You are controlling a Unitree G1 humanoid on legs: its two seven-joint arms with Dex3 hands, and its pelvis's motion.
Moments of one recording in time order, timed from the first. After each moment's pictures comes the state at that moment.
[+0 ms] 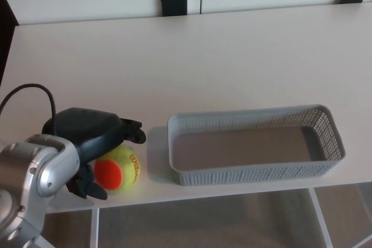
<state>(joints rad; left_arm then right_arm) -0.27 0.79 -0.55 -0.29 0.66 0.37 -0.51 0.04 -0.44 -0.14 1.02 0.01 -0.30 0.14</state>
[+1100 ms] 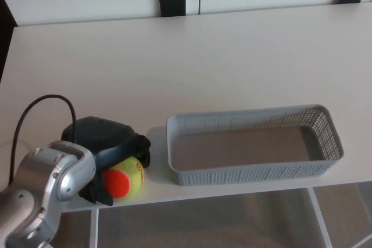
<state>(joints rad) -0.29 0.71 -0.61 -0.12 0.76 0.25 -0.46 0.03 -0.44 -0.15 1.00 0.01 -0.28 0.14</state>
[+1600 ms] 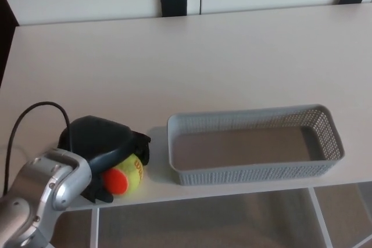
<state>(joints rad) -0.24 0.68 -0.53 -0.08 0.78 0.13 -0.30 0.02 -0.44 -0.14 1.01 0.01 -0.27 0.14</state>
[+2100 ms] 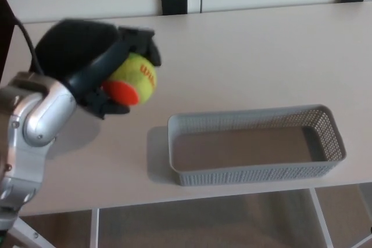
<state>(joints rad) -0.41 0.59 -0.26 -0.33 0.69 0.19 -0.37 -0.01 -0.45 -0.13 1.02 0.00 -0.27 0.13</state>
